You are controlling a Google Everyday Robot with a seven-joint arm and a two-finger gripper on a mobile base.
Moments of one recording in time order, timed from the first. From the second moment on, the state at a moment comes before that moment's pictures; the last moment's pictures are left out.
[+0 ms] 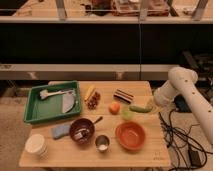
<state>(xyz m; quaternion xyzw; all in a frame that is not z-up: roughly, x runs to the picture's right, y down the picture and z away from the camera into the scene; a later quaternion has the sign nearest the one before) 0.258 0.122 0.775 -0.33 -0.23 -0.10 0.91</state>
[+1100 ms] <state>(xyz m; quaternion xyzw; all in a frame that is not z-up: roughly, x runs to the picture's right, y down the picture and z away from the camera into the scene) 0.236 0.196 0.752 -0.30 -0.10 -0.23 0.92</state>
